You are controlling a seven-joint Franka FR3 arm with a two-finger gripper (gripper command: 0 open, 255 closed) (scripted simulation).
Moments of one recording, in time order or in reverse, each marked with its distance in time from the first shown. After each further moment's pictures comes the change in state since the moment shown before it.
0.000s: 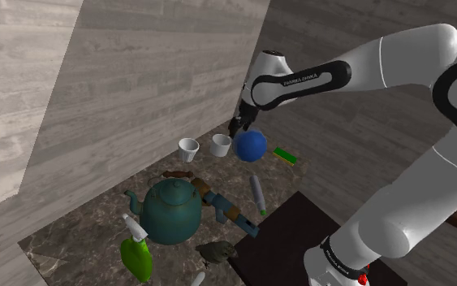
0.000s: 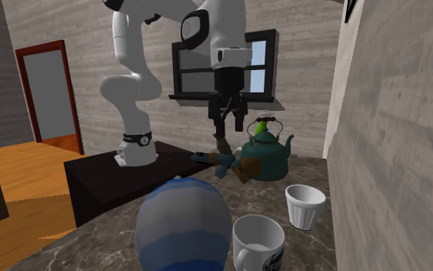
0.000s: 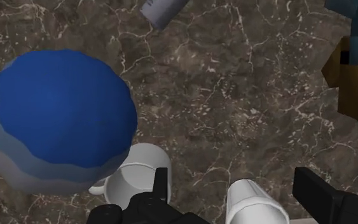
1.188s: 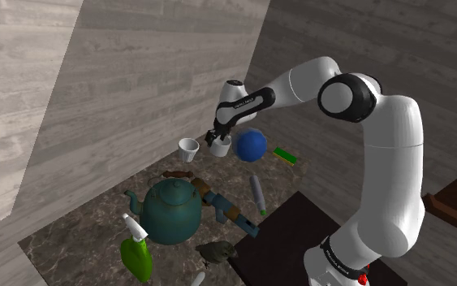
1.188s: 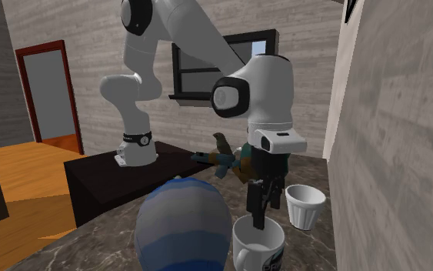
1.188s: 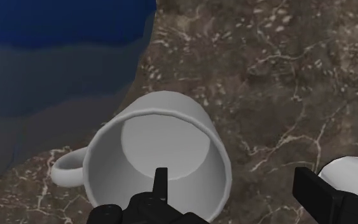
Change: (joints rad) arm -0.016 0.633 -0.034 0.470 -0.036 0.151 0.009
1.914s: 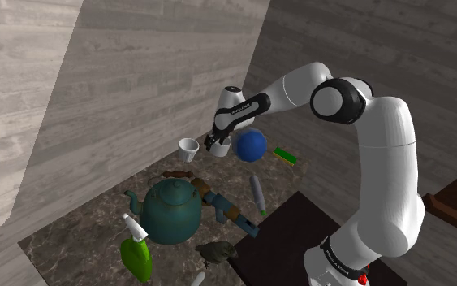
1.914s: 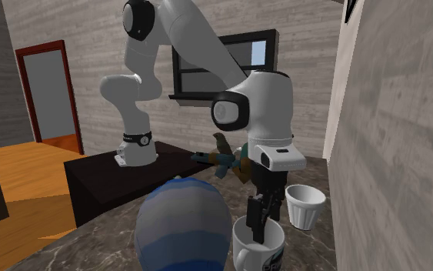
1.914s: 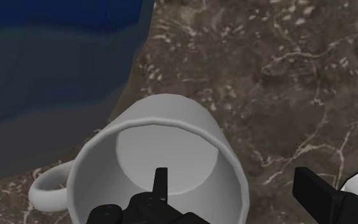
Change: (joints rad) arm -0.003 0.065 -0.003 0.024 -0.002 0.041 -0.002
